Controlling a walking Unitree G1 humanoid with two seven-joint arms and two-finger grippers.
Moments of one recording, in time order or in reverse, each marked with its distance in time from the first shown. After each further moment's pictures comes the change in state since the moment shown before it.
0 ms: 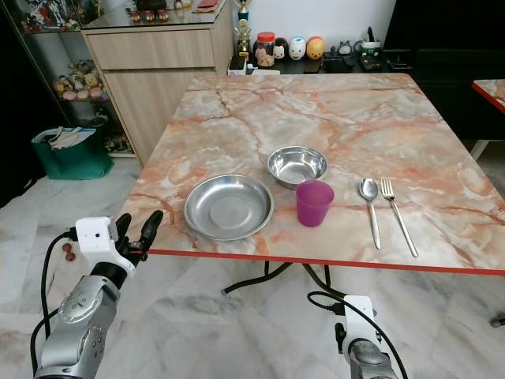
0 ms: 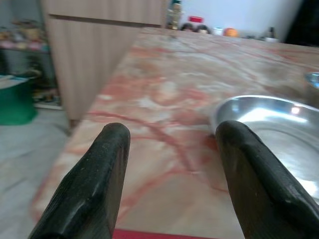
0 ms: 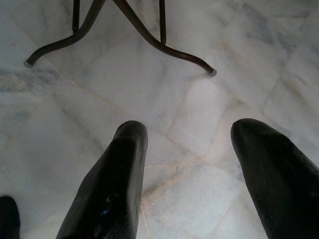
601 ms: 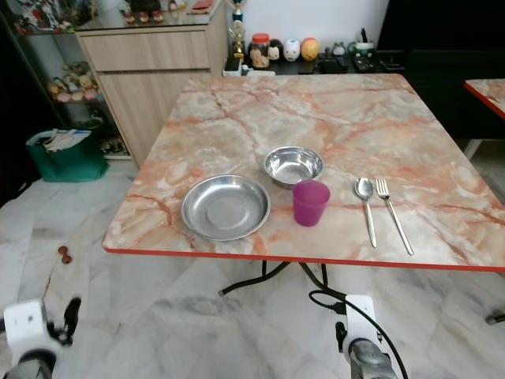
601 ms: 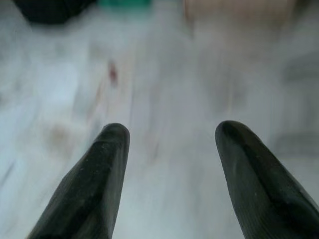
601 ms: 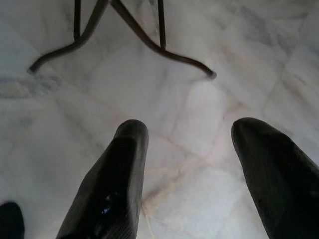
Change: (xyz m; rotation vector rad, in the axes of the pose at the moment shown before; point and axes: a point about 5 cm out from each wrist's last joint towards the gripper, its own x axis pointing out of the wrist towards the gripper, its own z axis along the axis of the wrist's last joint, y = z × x) left arm -0.117 0.104 -0.110 0.167 0.523 0.407; right arm 0.000 0.002 0.002 0.014 -0.017 0.000
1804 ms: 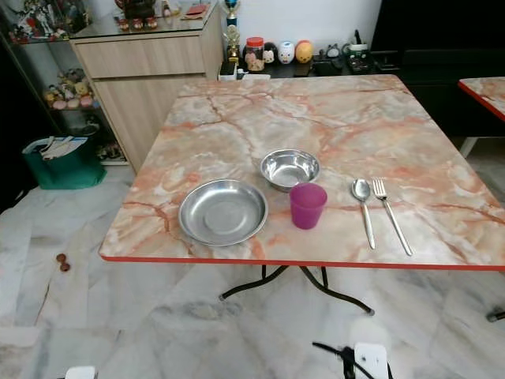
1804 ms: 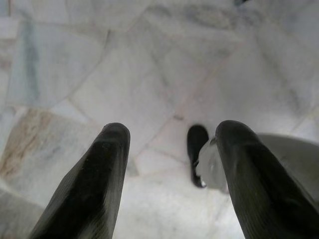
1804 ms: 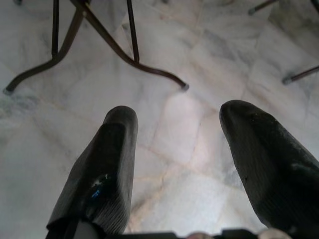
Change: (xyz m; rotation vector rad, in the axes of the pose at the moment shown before) left arm -0.021 -0.031 -0.082 0.089 0.393 -0.226; right arm -0.040 -0.008 -0.080 0.001 -0.224 -0.064
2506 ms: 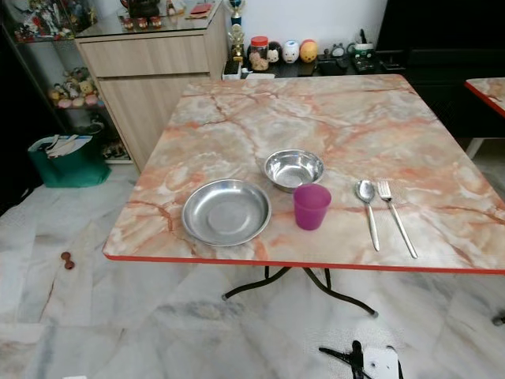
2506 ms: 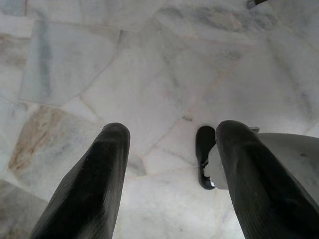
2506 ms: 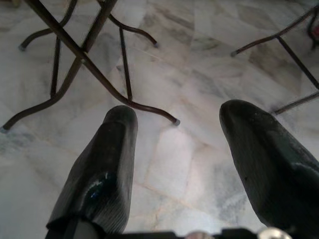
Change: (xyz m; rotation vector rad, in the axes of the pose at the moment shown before) left arm -0.002 0.007 -0.003 0.000 -0.014 0.023; right arm -0.016 -0.009 0.008 -0.004 -0.171 -0.062
